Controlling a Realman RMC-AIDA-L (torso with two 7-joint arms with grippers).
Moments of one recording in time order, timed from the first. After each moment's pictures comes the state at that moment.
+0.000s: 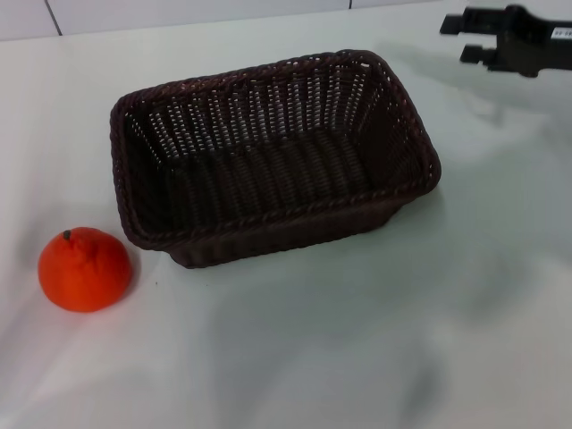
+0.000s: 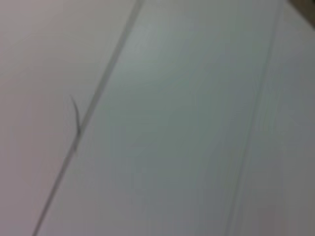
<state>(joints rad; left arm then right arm) -0.15 -2.11 -2.57 -0.33 1.21 -1.79 2.22 0.68 1.93 -0.35 -0.54 0.91 1.31 2.37</state>
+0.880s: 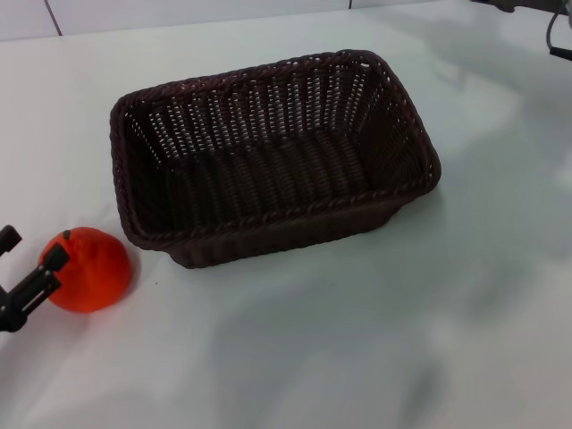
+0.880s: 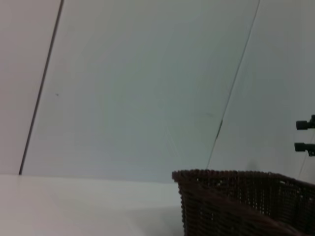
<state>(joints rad) -0.08 -2.12 -2.53 -0.38 1.54 -1.51 2.26 0.75 1.97 -0.38 -0.53 1.07 1.13 2.20</state>
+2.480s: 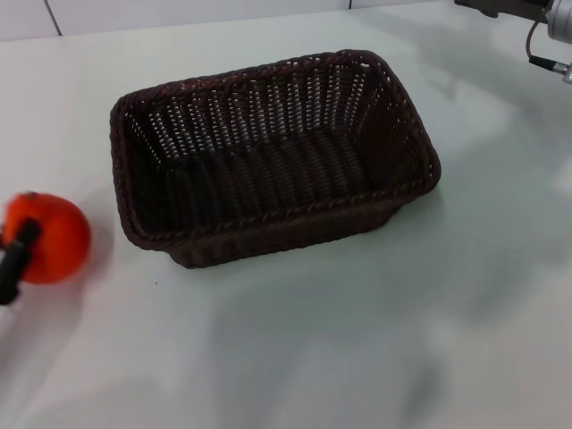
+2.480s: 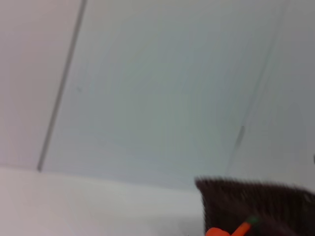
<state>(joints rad) -0.14 -2.14 -2.71 -0.38 1.65 -1.49 2.21 0.75 2.00 -0.37 -0.49 1.13 1.09 2.12</state>
